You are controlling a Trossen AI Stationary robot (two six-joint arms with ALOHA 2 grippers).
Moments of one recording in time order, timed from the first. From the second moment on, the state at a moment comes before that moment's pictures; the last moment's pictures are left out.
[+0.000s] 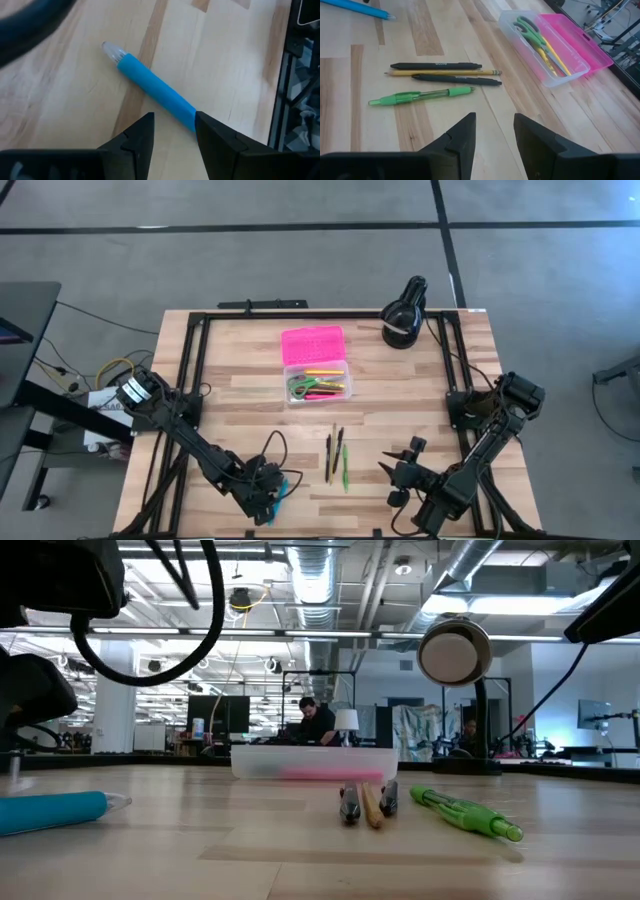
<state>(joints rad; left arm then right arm) -0.75 1.79 0.93 -0.15 -0.20 -1.07 0.97 1.79 1.12 -0.90 1.00 1.15</state>
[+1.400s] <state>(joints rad) -0.71 1.88 1.02 -0.21 -0.13 -1.08 0.97 1.79 1.12 -0.90 0.97 1.15</state>
